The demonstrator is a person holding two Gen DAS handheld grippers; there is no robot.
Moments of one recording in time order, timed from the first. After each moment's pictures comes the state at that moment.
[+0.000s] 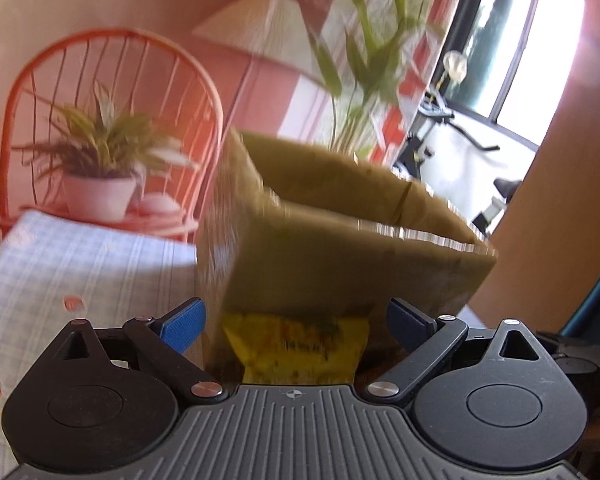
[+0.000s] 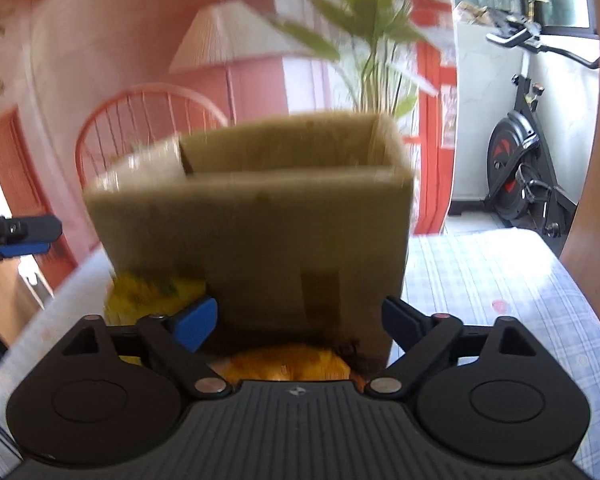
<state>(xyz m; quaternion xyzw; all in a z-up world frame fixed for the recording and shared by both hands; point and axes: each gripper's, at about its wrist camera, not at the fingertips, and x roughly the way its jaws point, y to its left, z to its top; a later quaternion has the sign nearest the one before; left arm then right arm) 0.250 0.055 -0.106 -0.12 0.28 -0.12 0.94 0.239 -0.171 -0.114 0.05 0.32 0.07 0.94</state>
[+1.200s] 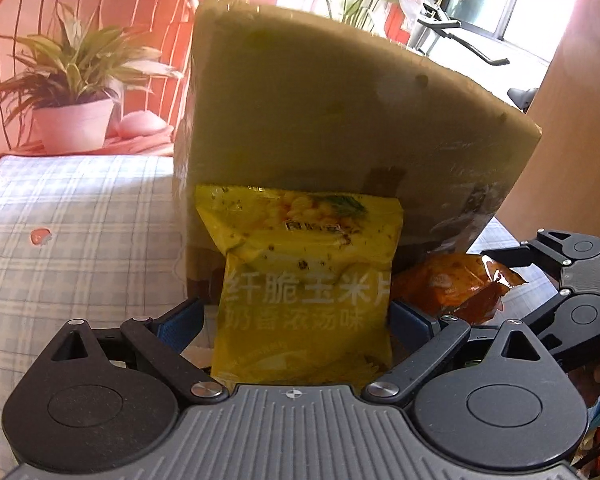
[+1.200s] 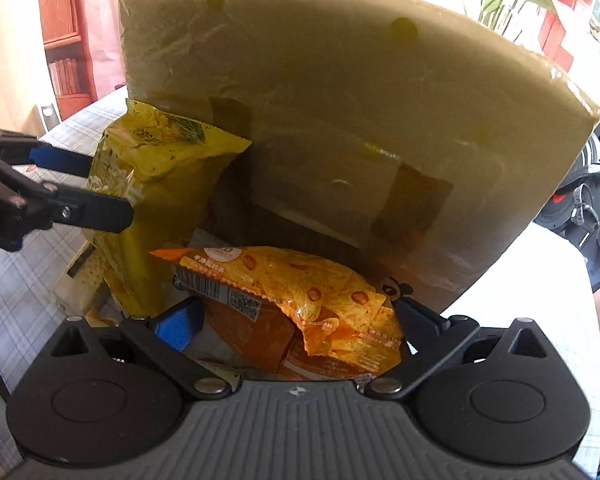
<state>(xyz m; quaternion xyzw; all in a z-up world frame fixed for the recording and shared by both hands) 0.275 0.027 -0.180 -0.07 0.38 -0.13 0.91 0.282 -0.123 -0.175 -0.11 0.41 0.14 0.89</state>
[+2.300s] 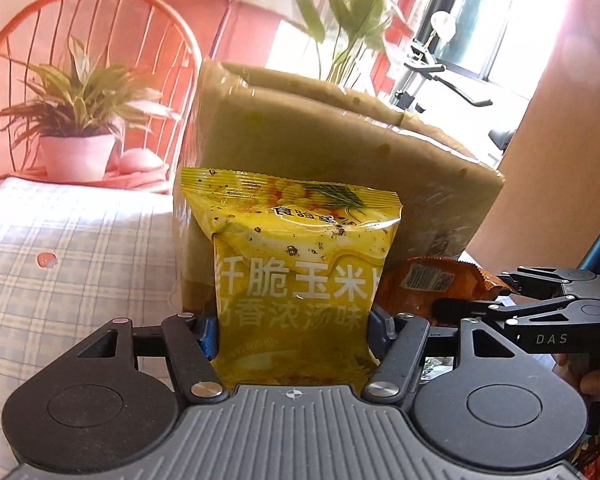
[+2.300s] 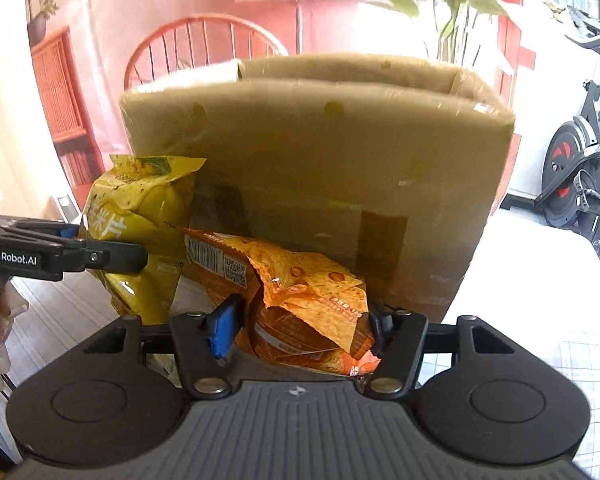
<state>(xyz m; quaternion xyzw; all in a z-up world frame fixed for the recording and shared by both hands) 0.250 0.032 -0.146 -0.09 0.32 -0.14 0.93 0.243 -0.174 -0.140 0.00 0.34 0.15 0.93</state>
